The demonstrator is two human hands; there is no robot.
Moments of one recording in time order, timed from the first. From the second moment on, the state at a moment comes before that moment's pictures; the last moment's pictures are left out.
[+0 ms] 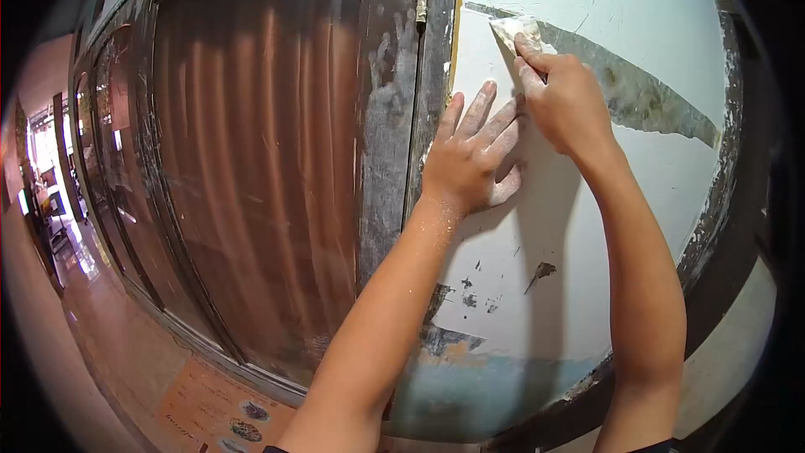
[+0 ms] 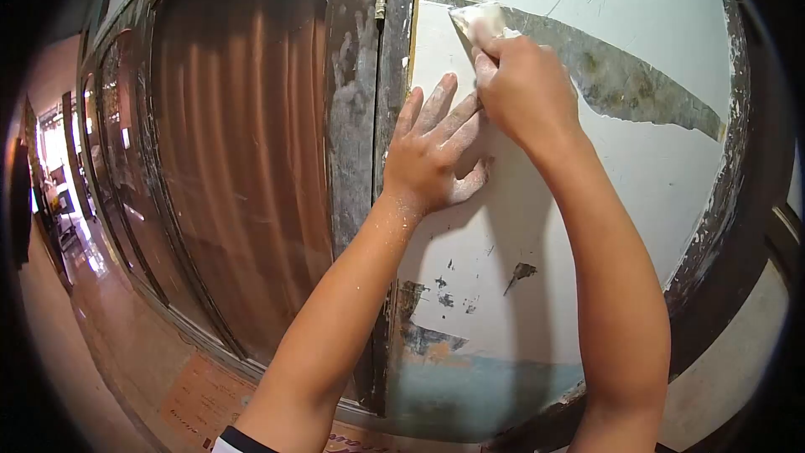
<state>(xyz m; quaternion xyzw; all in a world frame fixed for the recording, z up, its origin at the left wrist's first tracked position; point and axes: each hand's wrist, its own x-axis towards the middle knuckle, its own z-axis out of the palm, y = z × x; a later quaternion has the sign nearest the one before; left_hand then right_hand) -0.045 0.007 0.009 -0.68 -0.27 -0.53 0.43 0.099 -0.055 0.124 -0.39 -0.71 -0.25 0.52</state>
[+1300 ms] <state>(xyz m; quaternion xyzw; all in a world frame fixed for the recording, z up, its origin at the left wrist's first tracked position) -0.046 0.007 0.008 -0.68 -0.27 -0.53 0.43 0.070 -0.063 0.125 -0.45 -0.72 -0.16 0.50</state>
